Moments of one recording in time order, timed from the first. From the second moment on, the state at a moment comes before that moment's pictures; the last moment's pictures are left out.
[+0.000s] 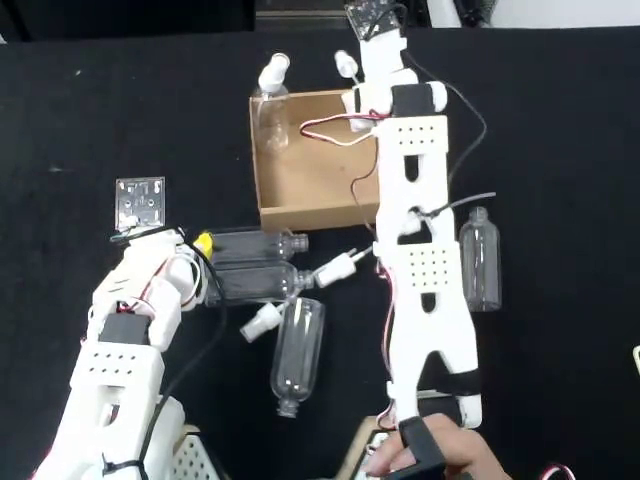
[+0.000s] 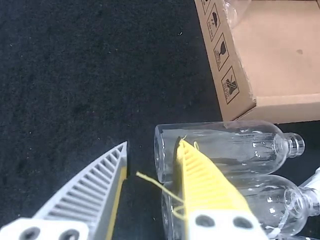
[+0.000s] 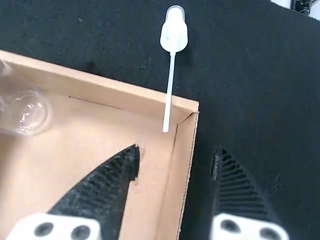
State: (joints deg) left arm -1.9 -58.6 77.2 27.5 3.9; right arm -4.8 69.4 -92.2 83.4 13.7
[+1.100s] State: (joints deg) left arm -1.9 -58.6 77.2 27.5 3.9; right arm -5.4 72.6 -92.2 76.7 10.7
